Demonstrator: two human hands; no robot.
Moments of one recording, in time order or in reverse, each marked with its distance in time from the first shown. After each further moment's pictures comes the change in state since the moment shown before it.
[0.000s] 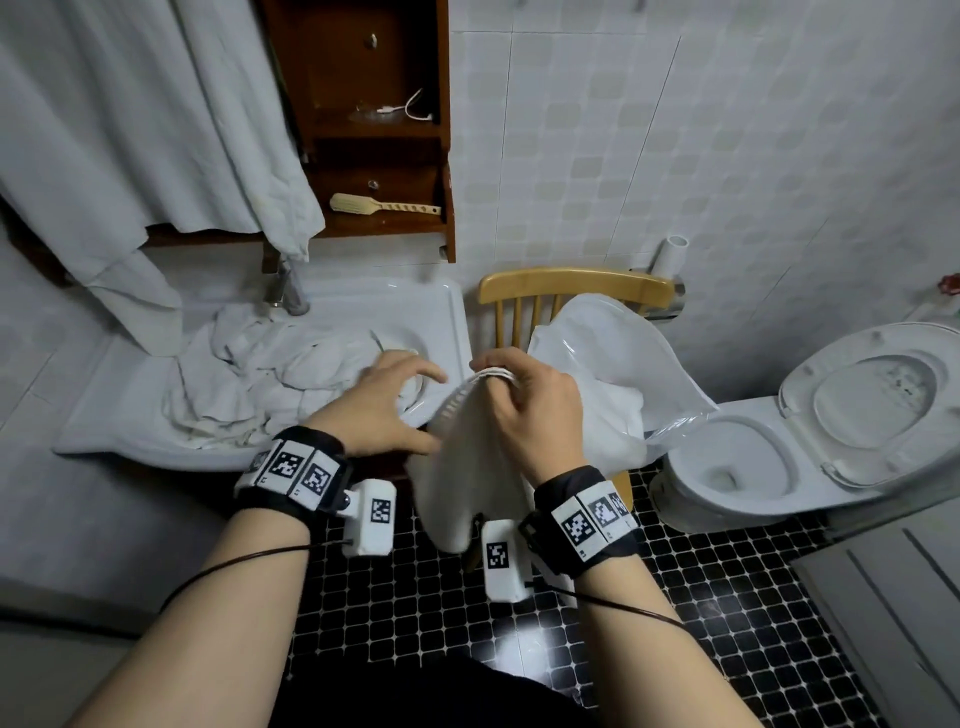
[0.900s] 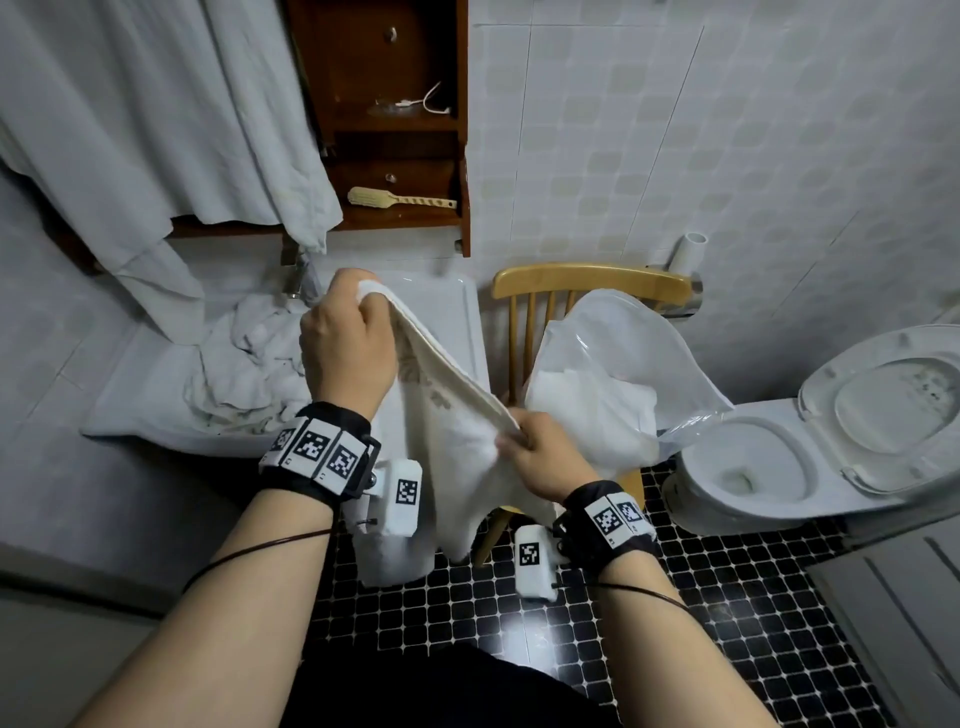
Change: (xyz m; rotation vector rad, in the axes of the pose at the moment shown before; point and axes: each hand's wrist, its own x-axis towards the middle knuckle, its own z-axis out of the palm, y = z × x) left_hand 0.000 0.031 -0.017 -0.068 1.034 -0.052; right_hand -0.026 0.072 0.019 0.051 -0.546 0.151
